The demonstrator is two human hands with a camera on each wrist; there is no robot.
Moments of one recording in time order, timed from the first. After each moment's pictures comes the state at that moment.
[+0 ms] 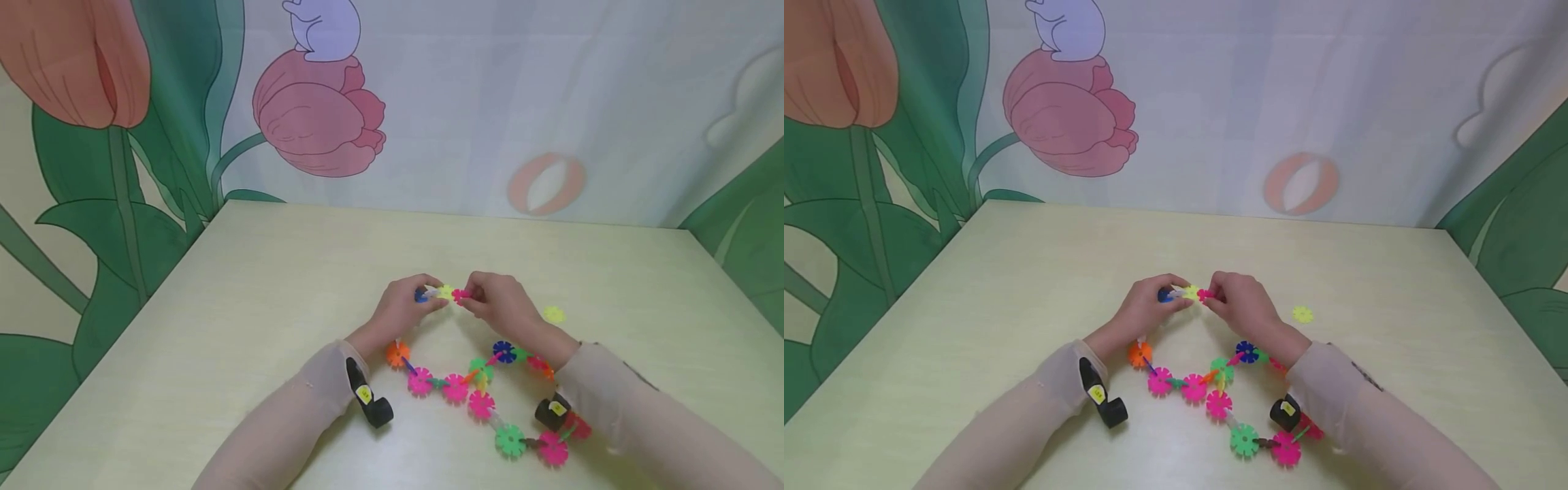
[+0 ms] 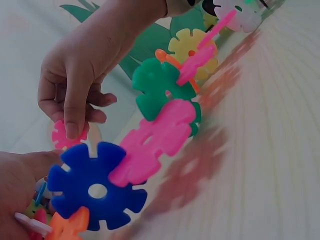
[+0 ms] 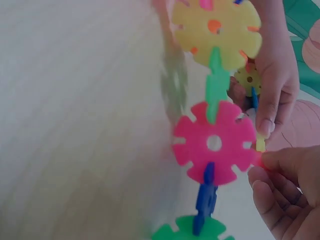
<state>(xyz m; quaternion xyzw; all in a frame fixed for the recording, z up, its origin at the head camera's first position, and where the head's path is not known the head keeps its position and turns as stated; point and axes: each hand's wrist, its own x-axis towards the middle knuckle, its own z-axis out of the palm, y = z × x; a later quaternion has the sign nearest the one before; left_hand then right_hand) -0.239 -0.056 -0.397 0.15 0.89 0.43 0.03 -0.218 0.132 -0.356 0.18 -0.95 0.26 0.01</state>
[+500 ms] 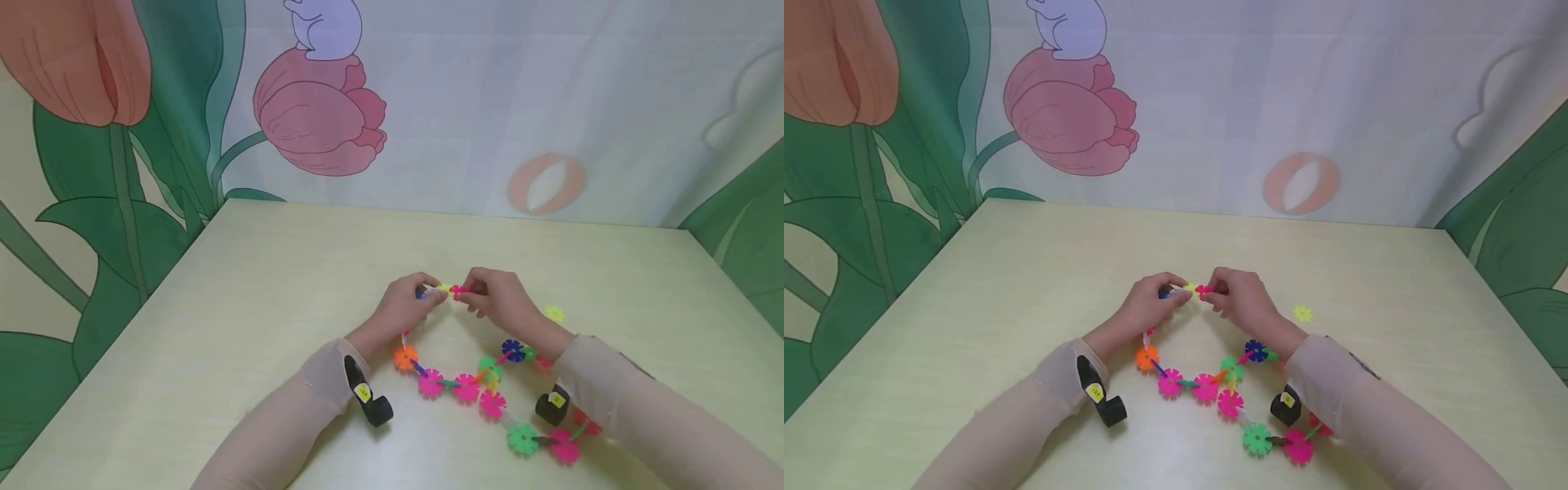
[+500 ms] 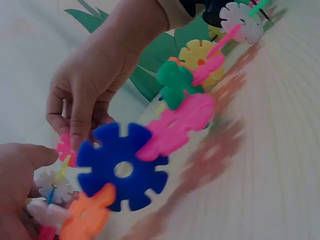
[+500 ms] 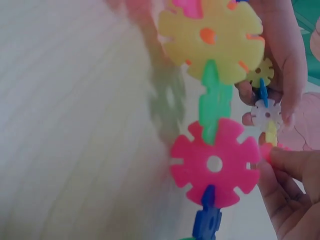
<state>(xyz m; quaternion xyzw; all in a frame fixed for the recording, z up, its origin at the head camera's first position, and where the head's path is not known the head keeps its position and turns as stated) -0.237 -0.057 -0.393 0.11 0.87 0.48 0.07 -0.227 0.133 -0.363 0.17 -0.93 0.33 -0.02</state>
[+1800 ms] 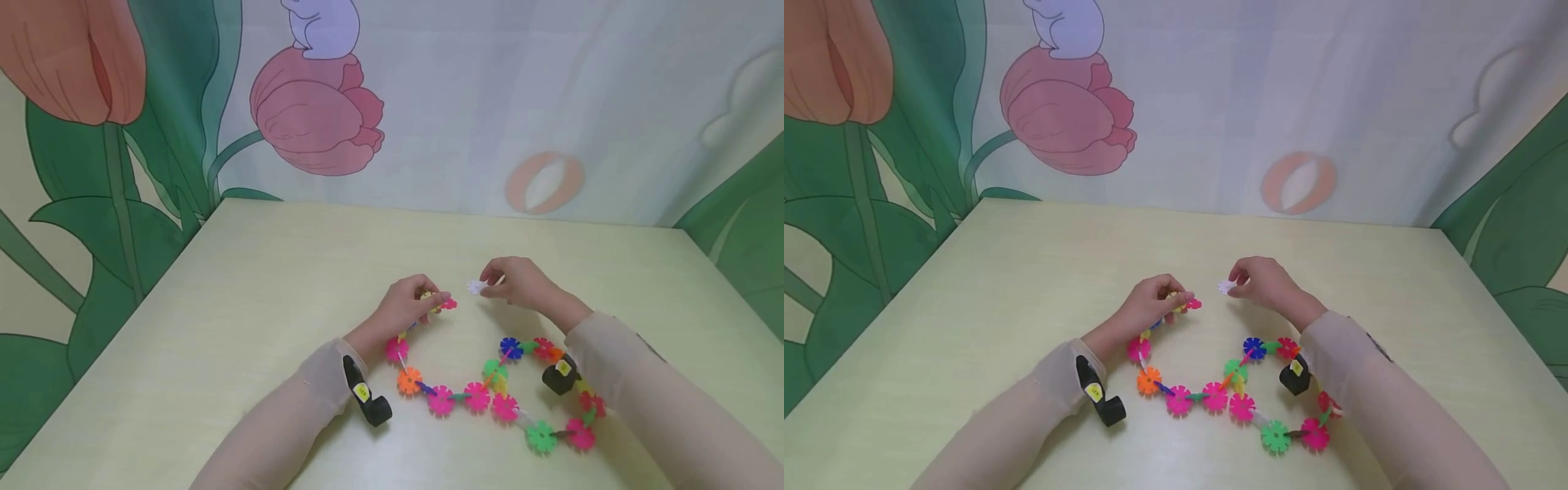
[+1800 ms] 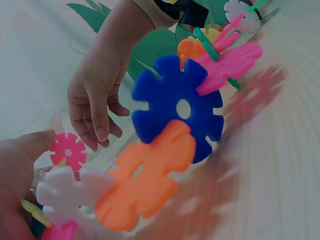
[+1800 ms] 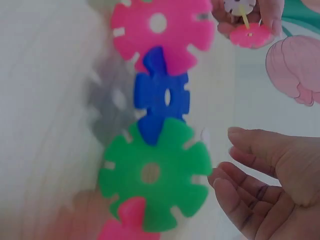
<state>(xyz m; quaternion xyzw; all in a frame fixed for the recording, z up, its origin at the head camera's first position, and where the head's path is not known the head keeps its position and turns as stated) -0.236 -0.056 -0.396 0.13 0.84 0.51 0.11 -0.262 0.171 -0.353 0.15 -0.95 0.23 -0.11</state>
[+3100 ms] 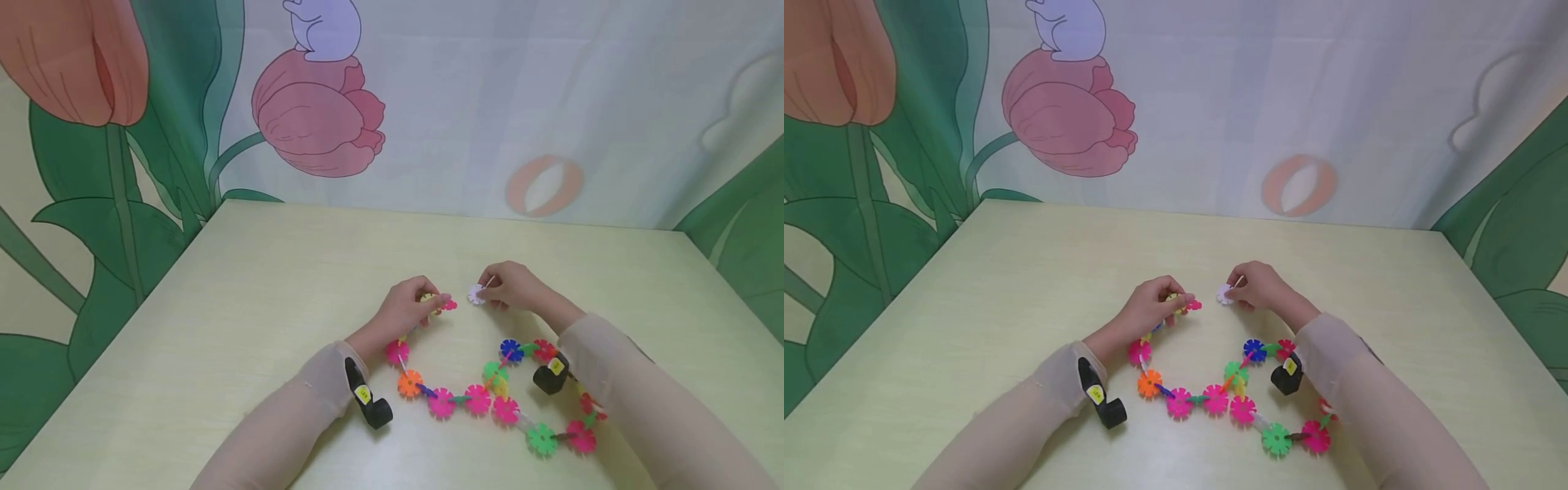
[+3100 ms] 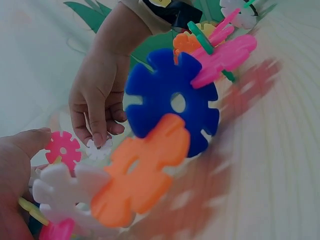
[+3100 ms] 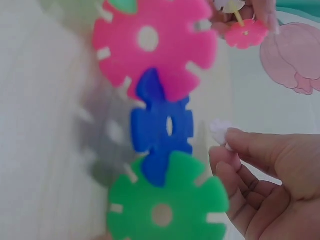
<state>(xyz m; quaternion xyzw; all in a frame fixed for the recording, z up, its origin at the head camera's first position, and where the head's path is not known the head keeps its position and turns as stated) -0.233 -0.055 -0.395 0.13 0.84 0.52 0.10 -0.273 0.170 -0.366 0.13 -0.94 0.28 -0.16</state>
